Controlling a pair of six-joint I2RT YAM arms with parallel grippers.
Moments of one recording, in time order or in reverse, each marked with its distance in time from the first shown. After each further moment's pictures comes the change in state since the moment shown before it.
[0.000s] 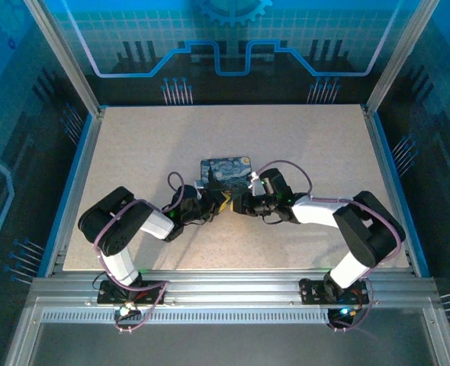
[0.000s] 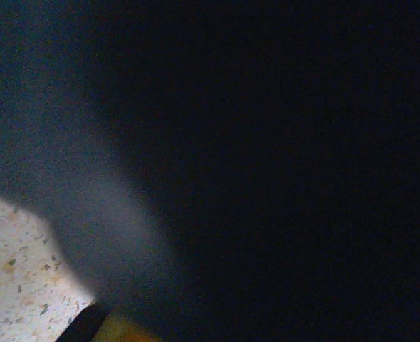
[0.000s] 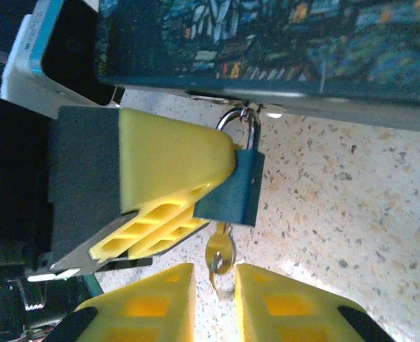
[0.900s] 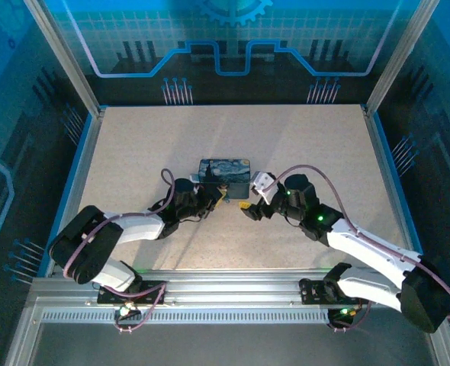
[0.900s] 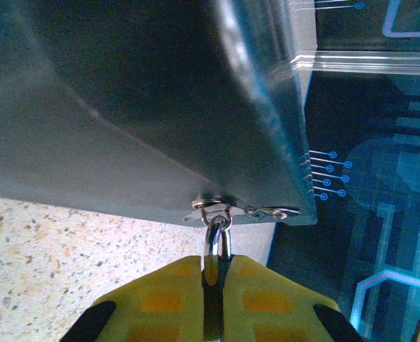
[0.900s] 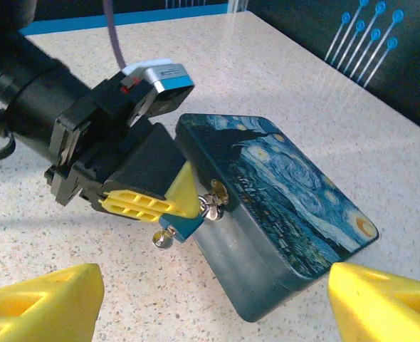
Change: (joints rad) left arm 0.000 -0.268 0.043 -0.352 -0.046 0.103; right arm 0.066 -0.526 -0.100 -0.101 0.318 -1.013
